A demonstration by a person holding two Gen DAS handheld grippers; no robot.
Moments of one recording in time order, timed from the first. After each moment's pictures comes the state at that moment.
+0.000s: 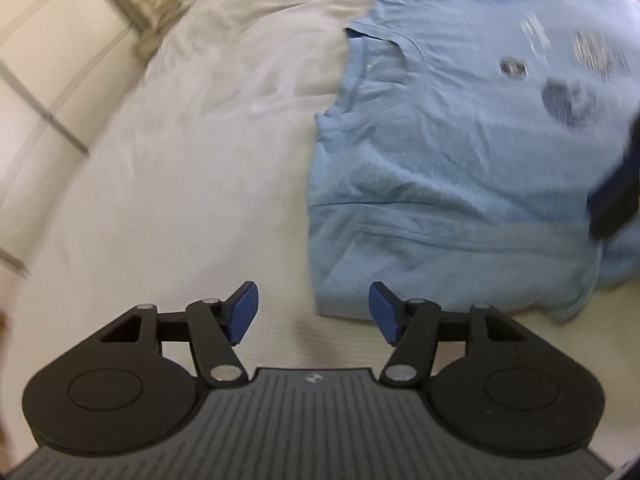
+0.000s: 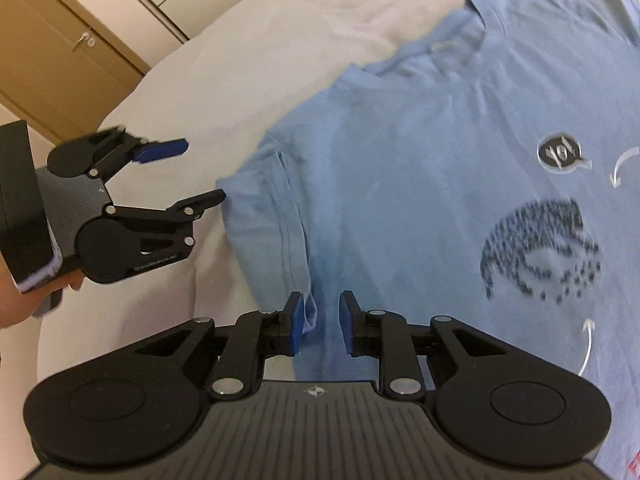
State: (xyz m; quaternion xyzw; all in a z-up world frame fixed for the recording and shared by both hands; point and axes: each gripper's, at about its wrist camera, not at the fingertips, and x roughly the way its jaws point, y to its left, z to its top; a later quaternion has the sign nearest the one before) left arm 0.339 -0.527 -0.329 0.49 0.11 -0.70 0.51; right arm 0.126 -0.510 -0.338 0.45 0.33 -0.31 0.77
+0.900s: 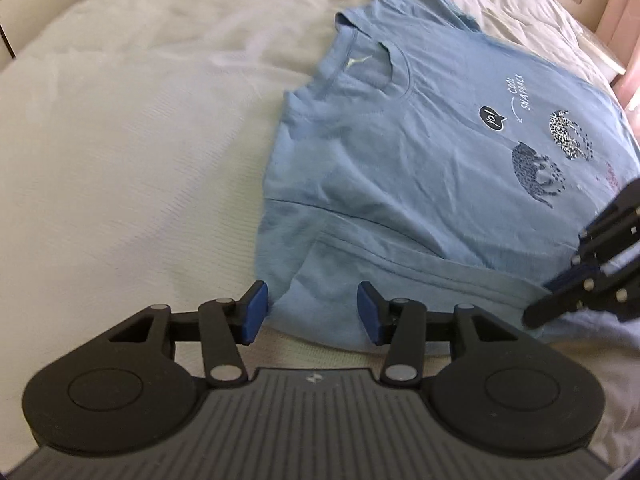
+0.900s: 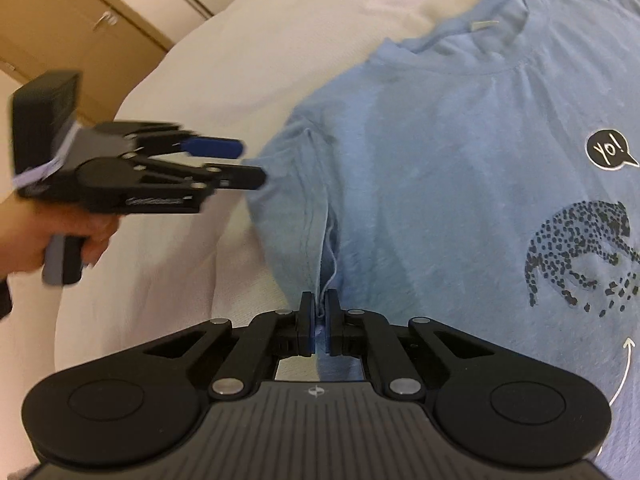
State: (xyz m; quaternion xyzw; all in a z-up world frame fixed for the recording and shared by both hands) left arm 0.367 -0.577 -0.333 0.44 0.28 -0.74 0.42; right arm 0.141 -0.512 -0.340 0.46 0.34 -0.26 0.78
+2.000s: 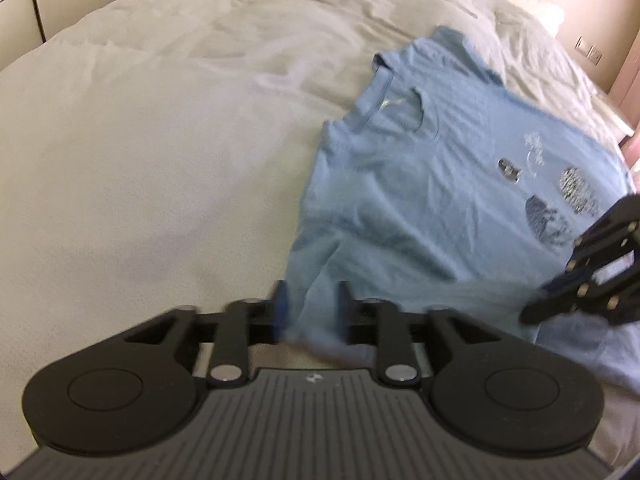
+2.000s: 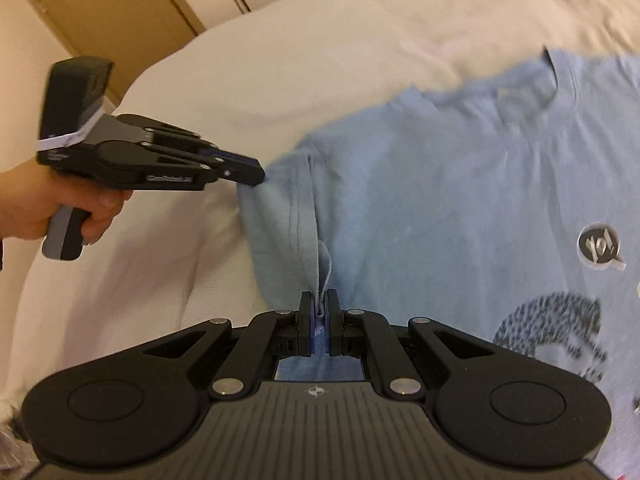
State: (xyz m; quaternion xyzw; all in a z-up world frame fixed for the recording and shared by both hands) left arm 0.392 -0.576 -0.327 0.36 0.29 -0.76 0.46; right arm 0.146 -0.526 -0.331 0.36 0.37 -0.26 0.82
